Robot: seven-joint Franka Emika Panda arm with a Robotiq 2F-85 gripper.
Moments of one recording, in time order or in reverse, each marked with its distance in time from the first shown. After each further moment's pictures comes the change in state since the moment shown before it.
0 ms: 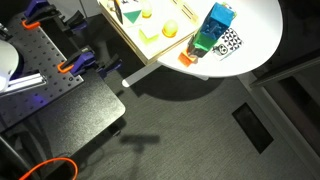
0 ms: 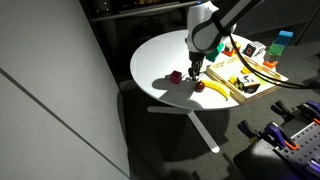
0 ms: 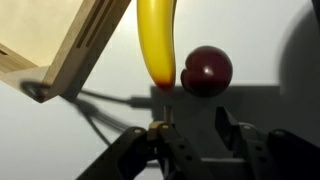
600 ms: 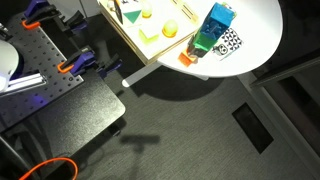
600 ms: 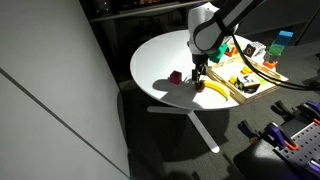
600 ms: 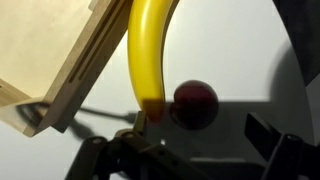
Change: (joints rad) arm -0.002 -0.025 0.008 -0.036 0.000 -0.084 0.000
